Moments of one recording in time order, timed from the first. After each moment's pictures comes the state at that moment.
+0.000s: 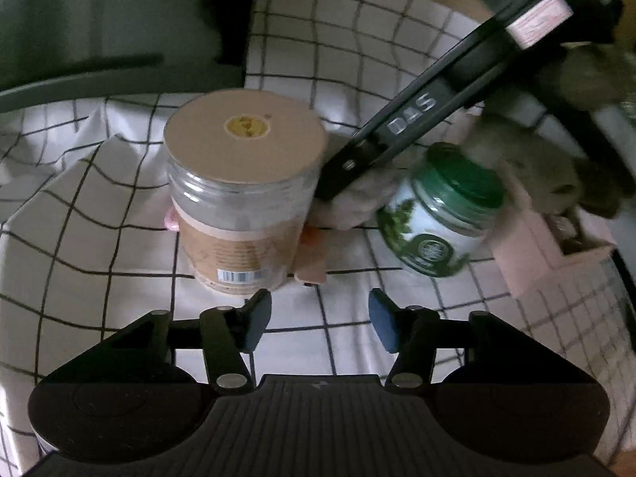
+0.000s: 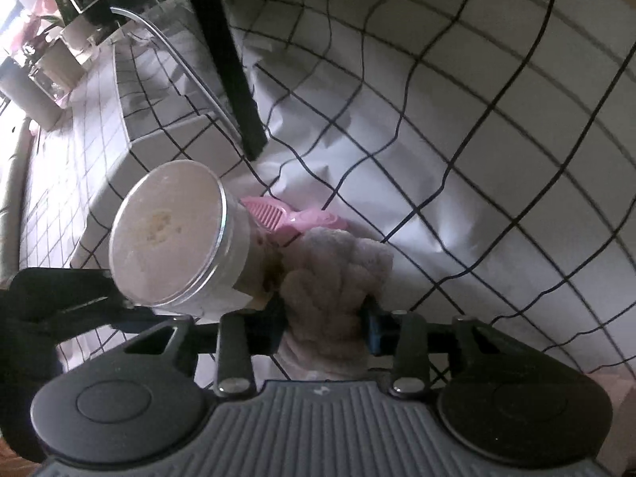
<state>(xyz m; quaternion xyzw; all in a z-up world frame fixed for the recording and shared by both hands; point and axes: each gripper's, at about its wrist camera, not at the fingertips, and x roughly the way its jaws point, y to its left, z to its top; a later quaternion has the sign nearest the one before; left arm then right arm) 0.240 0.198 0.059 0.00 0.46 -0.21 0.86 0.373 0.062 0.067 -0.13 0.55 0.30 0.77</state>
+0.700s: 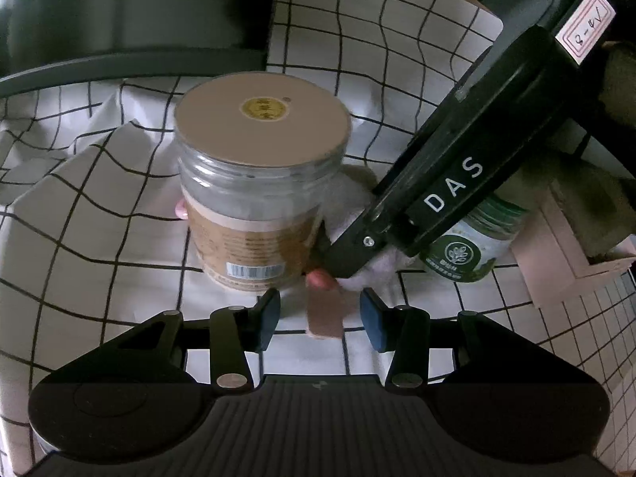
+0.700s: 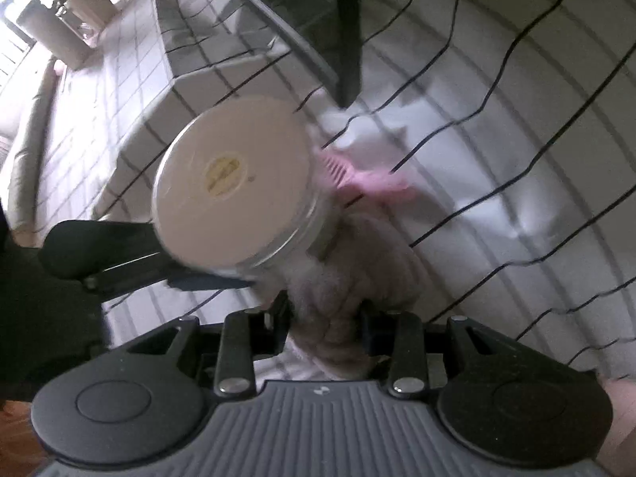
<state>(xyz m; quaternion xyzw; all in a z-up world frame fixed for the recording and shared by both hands) 0.245 0.196 0.043 0.00 0.46 -0.19 0.87 0.367 0.098 0.048 -0.16 0.60 0.34 0.71</state>
